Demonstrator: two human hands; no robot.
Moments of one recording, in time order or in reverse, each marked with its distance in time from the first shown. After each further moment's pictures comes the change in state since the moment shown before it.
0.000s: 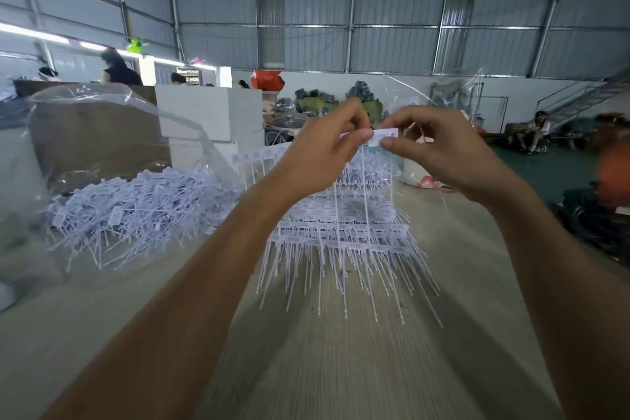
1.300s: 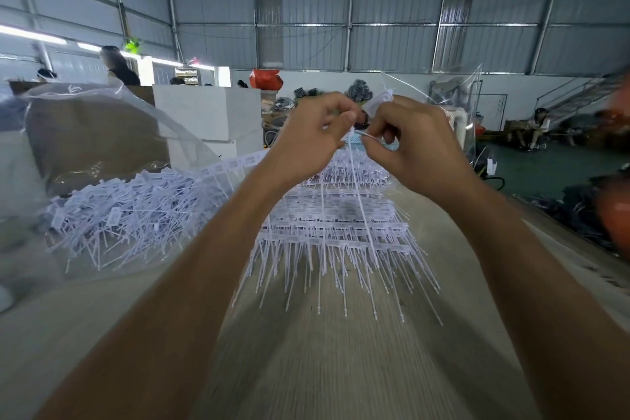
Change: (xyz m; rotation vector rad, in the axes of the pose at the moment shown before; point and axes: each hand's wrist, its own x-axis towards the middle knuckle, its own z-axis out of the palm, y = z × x) left_hand 0.009 0.004 -0.010 -0.191 0.058 -0.185; right_hand 0.006 -0.004 0.027 -0.426 0.196 -0.311
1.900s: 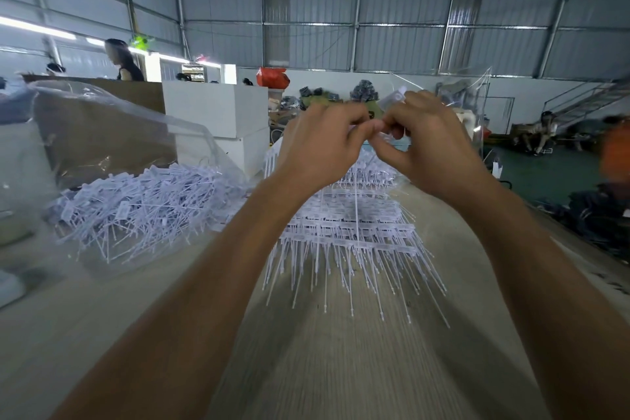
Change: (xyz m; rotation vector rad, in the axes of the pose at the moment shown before) left_hand -0.007 0.001 0.005 0.604 0.150 0.128; right_hand 0.002 -0.002 0.000 -0.078 -0.024 -0.032
